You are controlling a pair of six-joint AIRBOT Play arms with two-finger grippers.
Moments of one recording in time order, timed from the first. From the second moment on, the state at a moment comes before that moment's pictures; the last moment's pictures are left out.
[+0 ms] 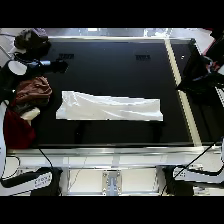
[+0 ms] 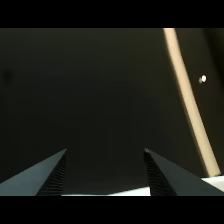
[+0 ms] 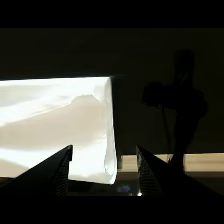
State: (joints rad) left arm -0.01 -1.29 1.36 1.00 -0.71 -1.19; right arm -0.38 -1.39 1.45 -1.20 1.35 1.41
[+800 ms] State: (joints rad) left arm -0.44 -1.65 1.62 1.08 -0.89 -1.17; right arm -0.60 -1.75 1.27 -0.81 1.44 1.13
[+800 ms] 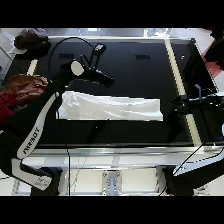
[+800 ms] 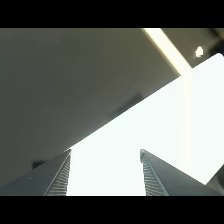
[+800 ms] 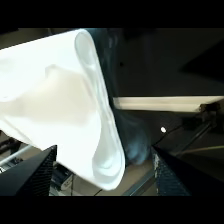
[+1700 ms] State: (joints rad) left arm -0.46 -1.70 1.62 1.15 -1.04 -1.17; right arm -0.31 -1.79 1.35 -0.56 1.53 1.04
